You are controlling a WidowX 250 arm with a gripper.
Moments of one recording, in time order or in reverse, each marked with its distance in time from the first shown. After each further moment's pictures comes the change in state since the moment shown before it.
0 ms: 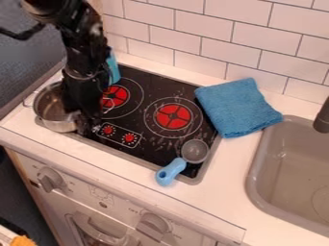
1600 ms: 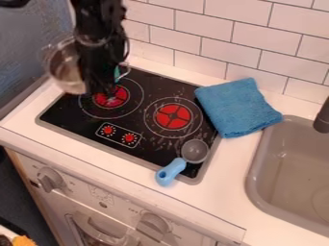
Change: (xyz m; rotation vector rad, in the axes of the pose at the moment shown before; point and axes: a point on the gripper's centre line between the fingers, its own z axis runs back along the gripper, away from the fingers) arm 0.025 -0.008 0.083 0.124 -0.159 -0.056
